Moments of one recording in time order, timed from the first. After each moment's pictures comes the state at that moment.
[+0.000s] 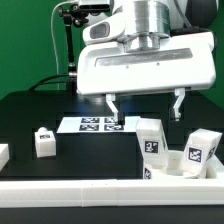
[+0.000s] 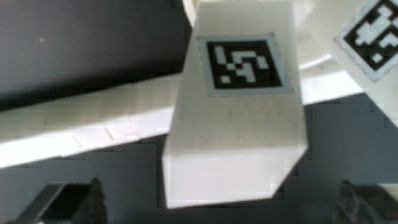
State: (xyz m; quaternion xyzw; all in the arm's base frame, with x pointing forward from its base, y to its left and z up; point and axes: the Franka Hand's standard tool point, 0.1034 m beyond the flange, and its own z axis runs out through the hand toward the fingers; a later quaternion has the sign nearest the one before) arm 0.634 0.026 0.104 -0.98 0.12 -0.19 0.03
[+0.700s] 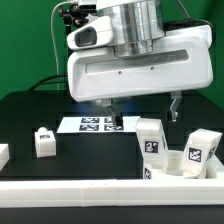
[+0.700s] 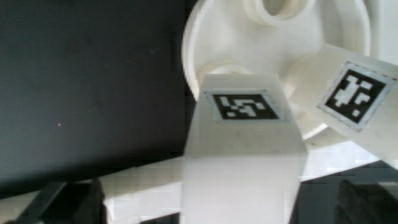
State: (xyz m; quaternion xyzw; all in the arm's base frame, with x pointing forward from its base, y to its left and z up) arm 0.630 0.024 0.102 -0.99 0.11 -0.02 0.07
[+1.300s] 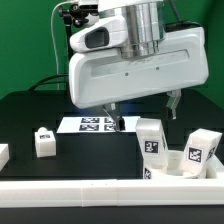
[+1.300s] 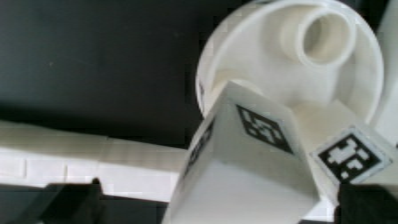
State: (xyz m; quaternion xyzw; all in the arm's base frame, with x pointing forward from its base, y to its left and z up) arm 0.629 0.022 0.099 -0.99 -0.13 -0.03 0.06
